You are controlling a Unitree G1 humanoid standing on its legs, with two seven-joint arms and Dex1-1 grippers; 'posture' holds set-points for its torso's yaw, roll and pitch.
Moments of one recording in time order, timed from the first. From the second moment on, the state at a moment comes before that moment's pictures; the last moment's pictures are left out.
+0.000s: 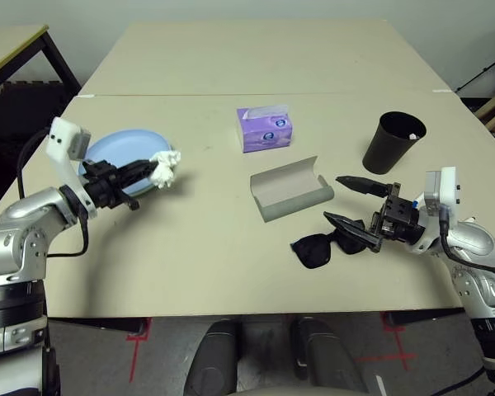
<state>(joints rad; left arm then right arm) -0.44 0.77 0.34 0.14 -0.51 0.56 -0.76 -0.16 -0.53 -0.06 -0.09 0.47 0.03 1.04</state>
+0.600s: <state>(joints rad) -0.60 0.75 0.30 0.49 -0.30 0.31 -0.58 -0.16 -0.54 -0.05 -0.12 0.47 0.03 1.04</state>
